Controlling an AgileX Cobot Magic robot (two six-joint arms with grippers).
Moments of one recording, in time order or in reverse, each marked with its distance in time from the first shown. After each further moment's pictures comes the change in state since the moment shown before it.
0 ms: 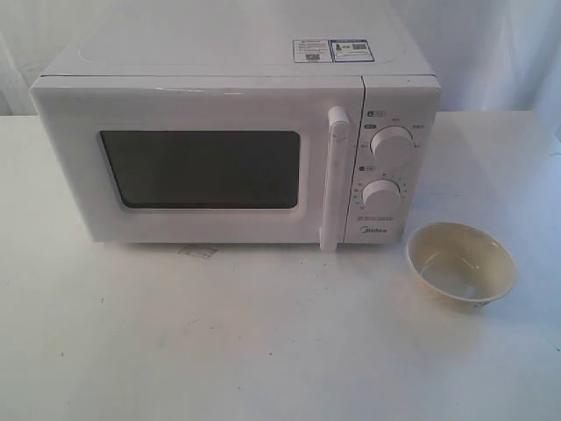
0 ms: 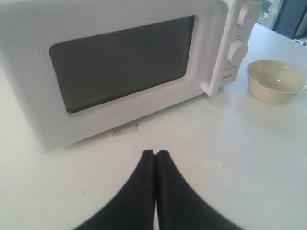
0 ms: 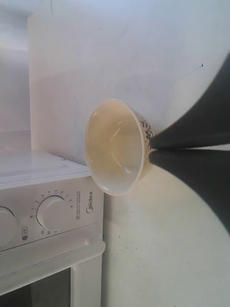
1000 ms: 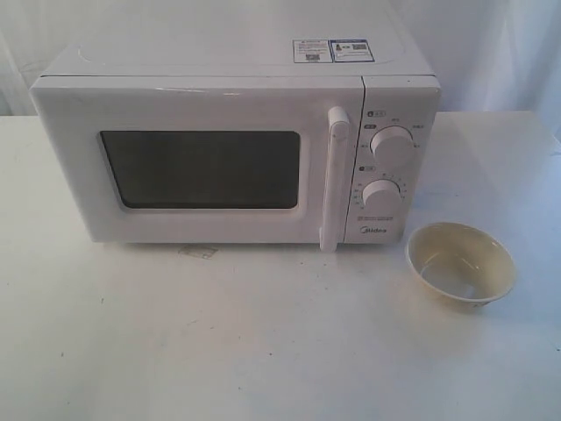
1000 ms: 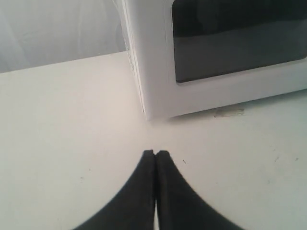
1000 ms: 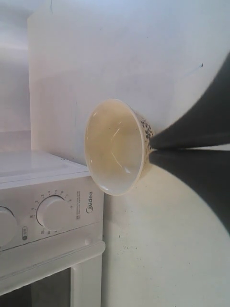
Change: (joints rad) left arm 0.000 -0.345 0.378 0.573 -0.328 -0.487; right arm 0.000 0.000 0.000 0.000 0.000 0.000
